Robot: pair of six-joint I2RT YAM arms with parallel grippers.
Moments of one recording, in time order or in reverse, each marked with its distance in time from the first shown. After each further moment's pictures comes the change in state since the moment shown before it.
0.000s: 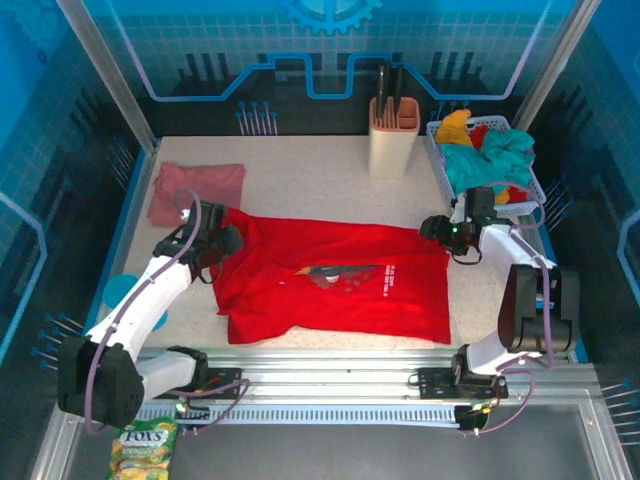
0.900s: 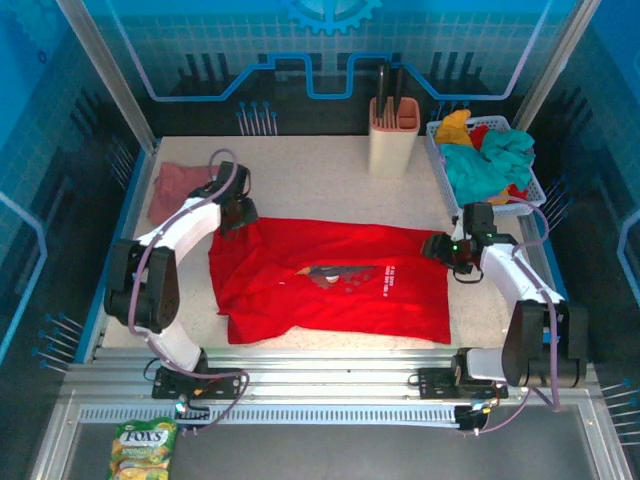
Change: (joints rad) left arm -0.008 0.552 0.387 0.024 -0.034 0.161; right arm 0.037 -0.195 -0.112 -0.127 0.108 0.011
